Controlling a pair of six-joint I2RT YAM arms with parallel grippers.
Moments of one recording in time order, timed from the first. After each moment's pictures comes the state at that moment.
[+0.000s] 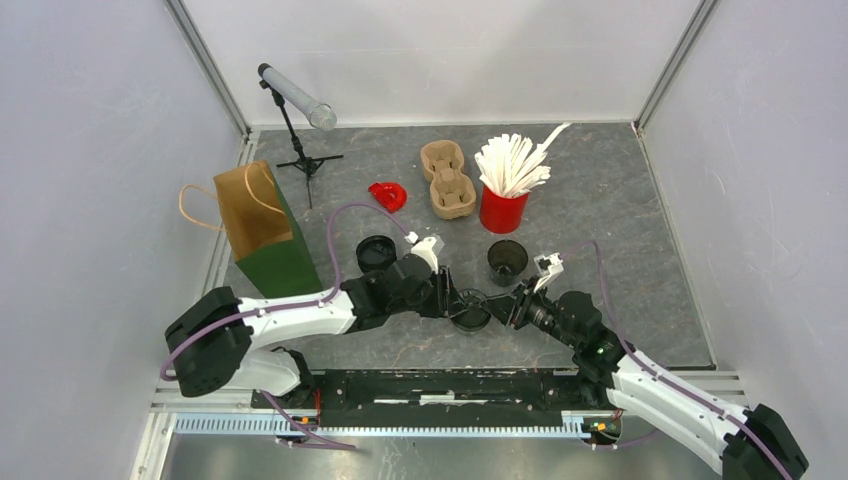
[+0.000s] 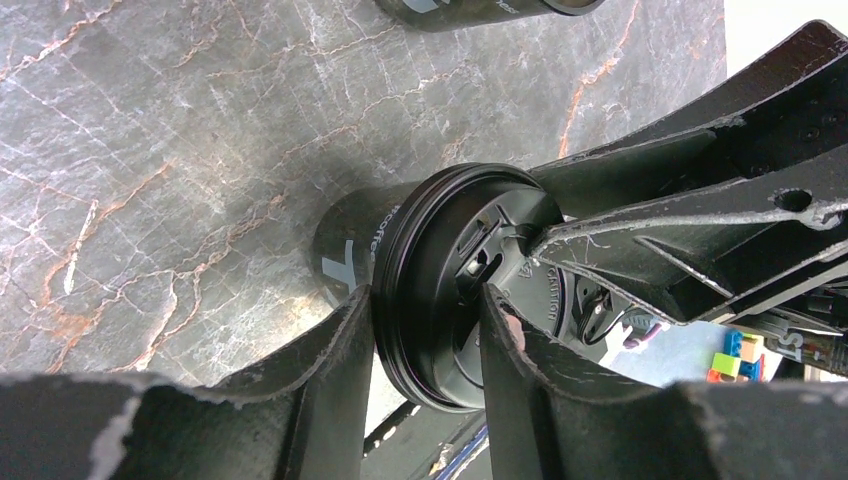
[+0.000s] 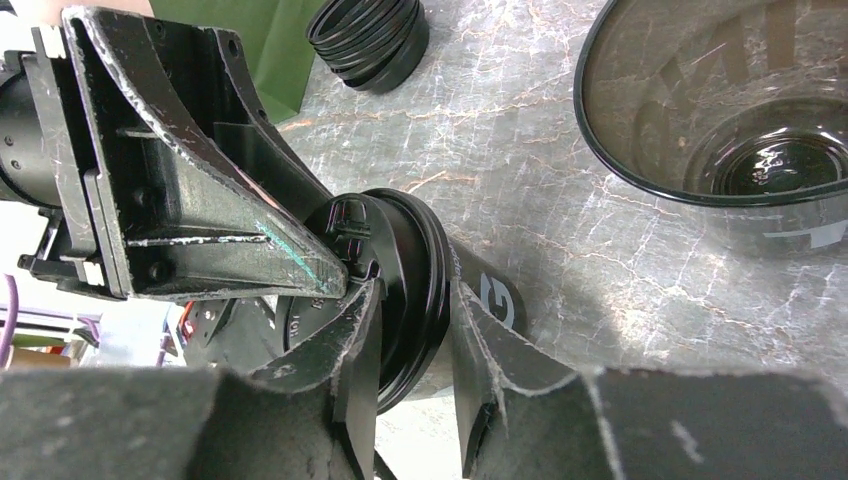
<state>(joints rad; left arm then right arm) -1.03 1.35 0.65 0.06 0.00 -0.87 0.73 0.60 0.04 0.33 -0.14 0.69</state>
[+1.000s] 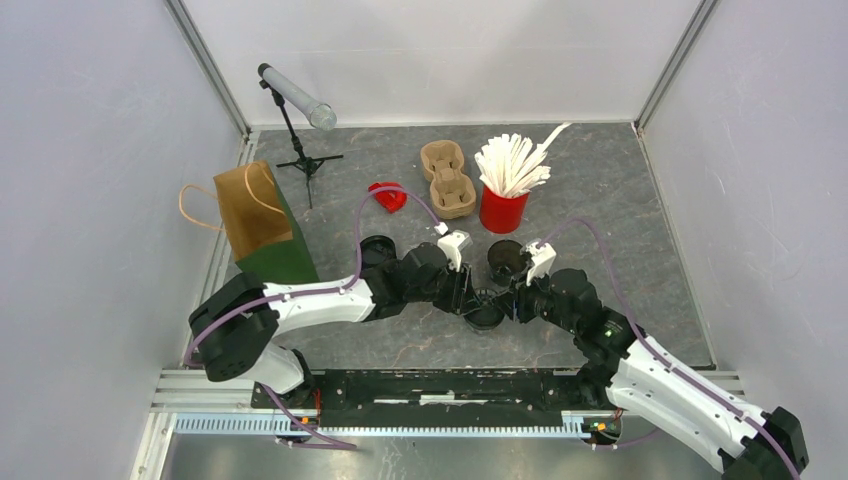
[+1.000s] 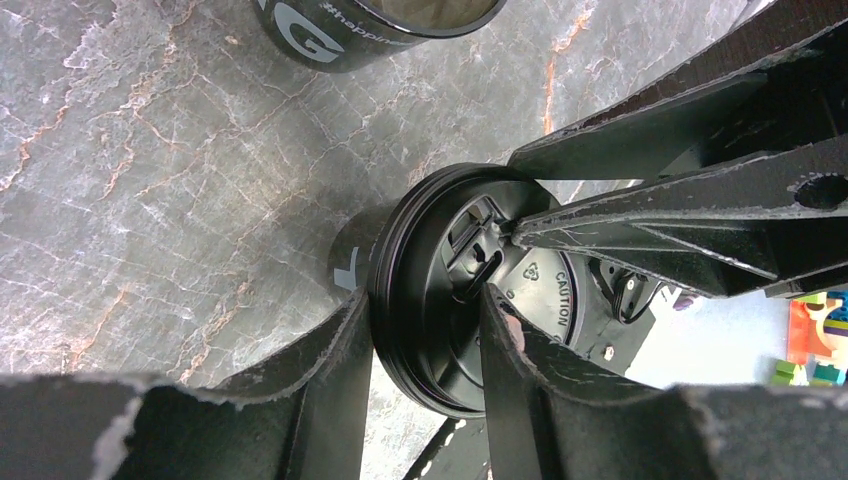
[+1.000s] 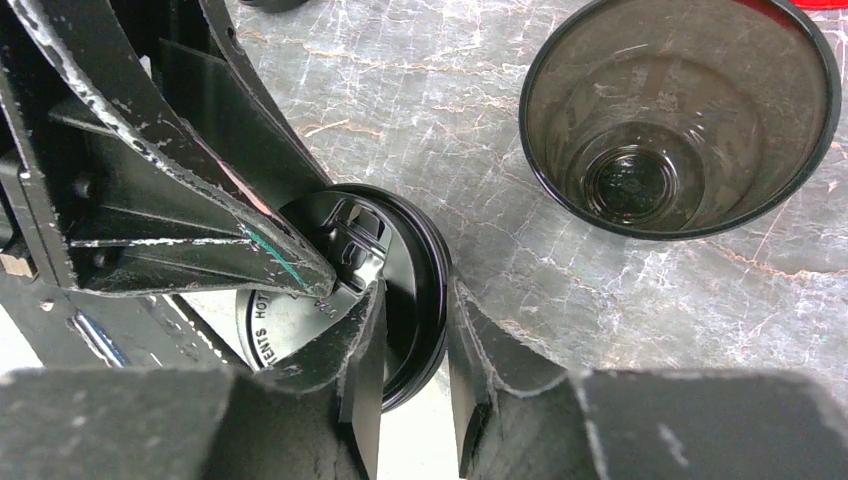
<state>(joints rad) -1.03 1.49 0.77 0.11 0.13 -0.61 0.73 0.61 0.32 -0.16 -0.08 0.35</state>
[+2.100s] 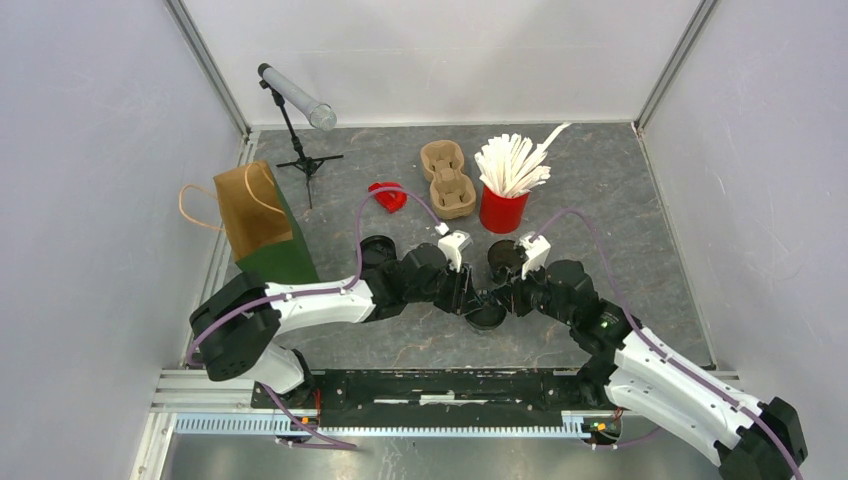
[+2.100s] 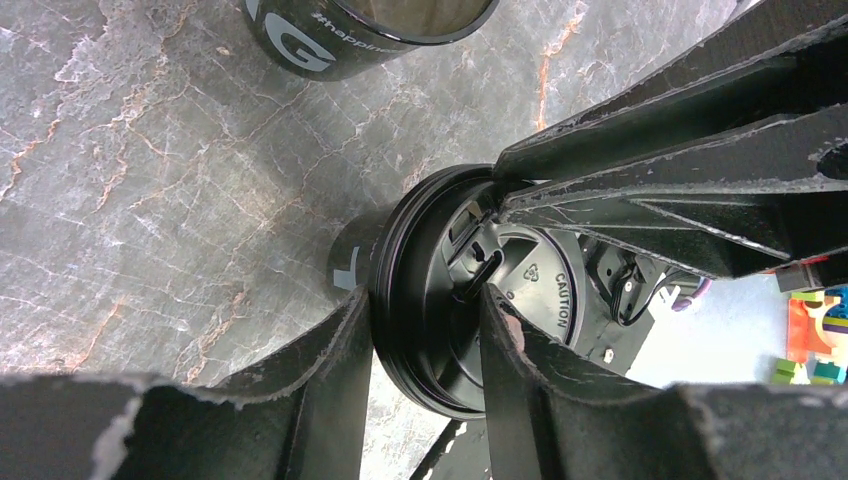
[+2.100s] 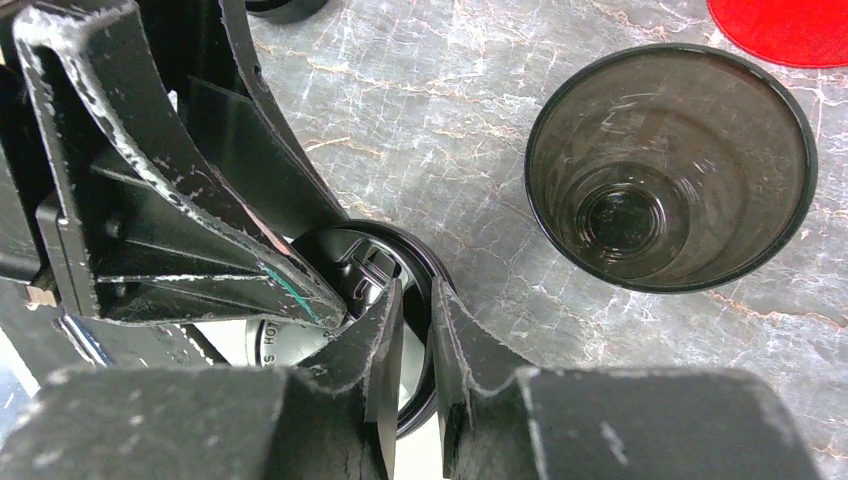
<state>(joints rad) -1.02 1.50 0.76 0.14 0.14 -0.60 0.71 0.71 0.40 -0.17 -0.10 0.27</state>
